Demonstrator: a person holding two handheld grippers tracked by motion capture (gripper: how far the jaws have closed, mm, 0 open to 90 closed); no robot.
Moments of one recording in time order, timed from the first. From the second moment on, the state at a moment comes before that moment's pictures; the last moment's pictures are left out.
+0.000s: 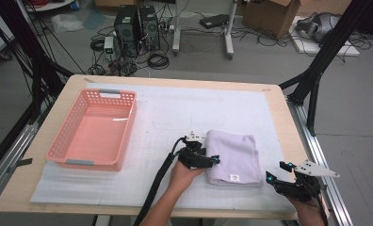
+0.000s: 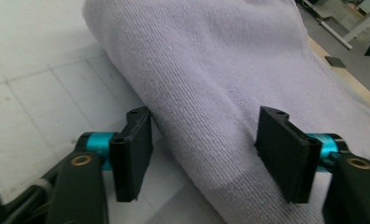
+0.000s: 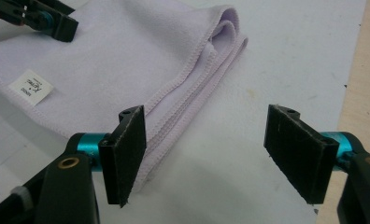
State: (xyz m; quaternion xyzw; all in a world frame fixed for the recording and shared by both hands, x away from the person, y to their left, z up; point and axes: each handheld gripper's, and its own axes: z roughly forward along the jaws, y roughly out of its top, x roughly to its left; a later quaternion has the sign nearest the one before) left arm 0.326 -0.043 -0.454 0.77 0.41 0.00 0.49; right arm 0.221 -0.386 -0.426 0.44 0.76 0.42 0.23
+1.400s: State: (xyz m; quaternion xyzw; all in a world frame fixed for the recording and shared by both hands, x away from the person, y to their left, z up) left arm 0.293 0.024 -0.408 0.76 0.32 0.07 0.56; right arm 0.220 -0.384 -0.425 0.44 0.76 0.42 0.23
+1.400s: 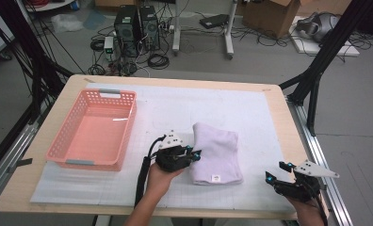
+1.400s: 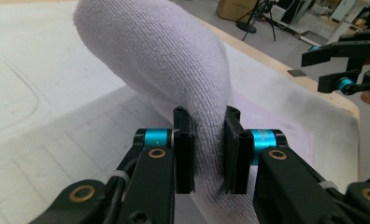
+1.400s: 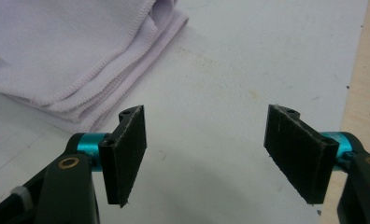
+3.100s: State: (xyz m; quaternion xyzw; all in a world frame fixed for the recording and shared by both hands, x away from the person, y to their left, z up) left arm 0.270 0.122 -0.313 0.72 0.21 0.18 0.64; right arm 0.223 -0.370 -0.420 0.43 0.76 0.43 0.23
